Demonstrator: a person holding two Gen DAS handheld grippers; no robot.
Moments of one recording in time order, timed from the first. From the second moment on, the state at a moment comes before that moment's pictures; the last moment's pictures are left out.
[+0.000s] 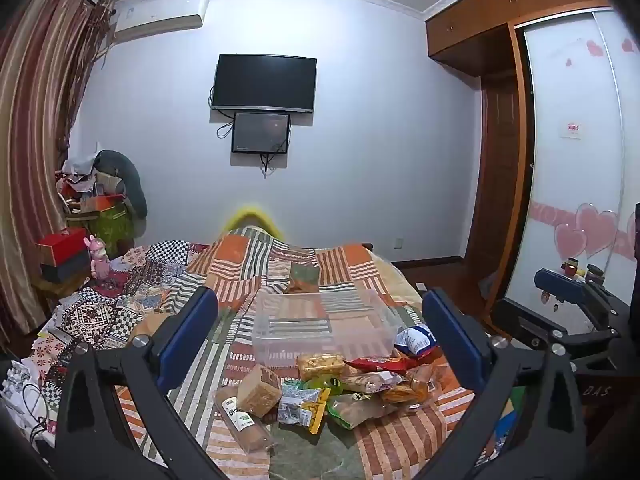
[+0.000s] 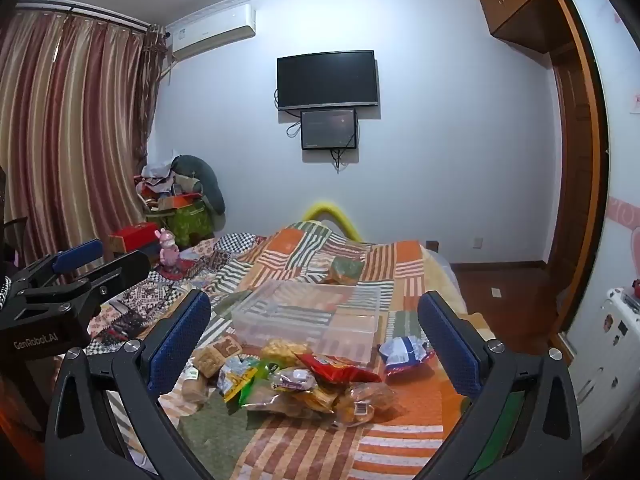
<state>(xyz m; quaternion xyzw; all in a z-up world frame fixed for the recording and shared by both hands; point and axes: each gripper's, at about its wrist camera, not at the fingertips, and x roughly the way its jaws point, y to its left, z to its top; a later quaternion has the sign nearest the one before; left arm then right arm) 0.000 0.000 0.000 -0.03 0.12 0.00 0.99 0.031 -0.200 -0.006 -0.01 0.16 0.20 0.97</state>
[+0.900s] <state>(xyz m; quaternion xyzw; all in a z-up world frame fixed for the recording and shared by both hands) -0.007 -0.003 0.003 -0.03 0.11 0.00 0.99 0.027 -0.201 -0.002 0.00 0.16 0.20 0.97</state>
